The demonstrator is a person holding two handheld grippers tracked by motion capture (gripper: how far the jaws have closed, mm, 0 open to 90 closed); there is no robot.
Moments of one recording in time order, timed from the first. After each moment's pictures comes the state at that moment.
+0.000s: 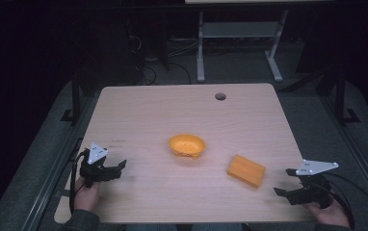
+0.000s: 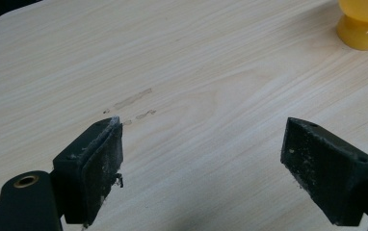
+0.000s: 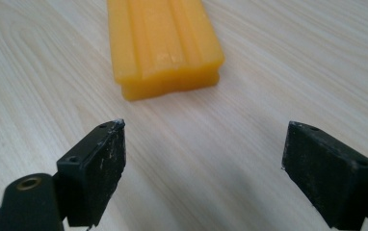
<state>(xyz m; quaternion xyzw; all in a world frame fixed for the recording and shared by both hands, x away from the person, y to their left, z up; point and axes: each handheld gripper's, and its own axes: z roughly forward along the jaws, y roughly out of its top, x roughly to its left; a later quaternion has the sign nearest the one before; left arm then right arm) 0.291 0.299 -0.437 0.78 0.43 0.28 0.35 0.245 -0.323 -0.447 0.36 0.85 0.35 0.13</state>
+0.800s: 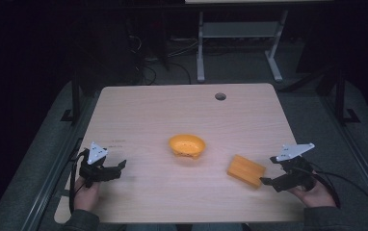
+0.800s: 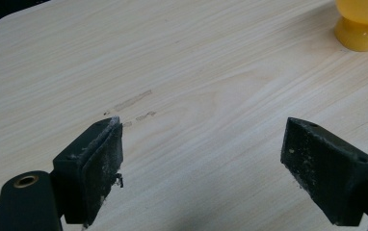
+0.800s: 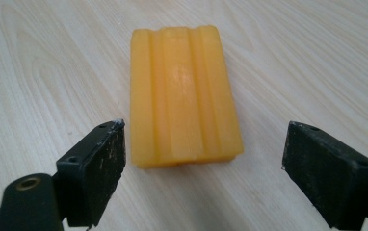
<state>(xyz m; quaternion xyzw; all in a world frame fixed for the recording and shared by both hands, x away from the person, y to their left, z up) 0.291 0.299 -0.436 0.78 0.43 0.28 0.35 0.282 -0.278 -0.418 0.31 0.89 0.32 0.11</state>
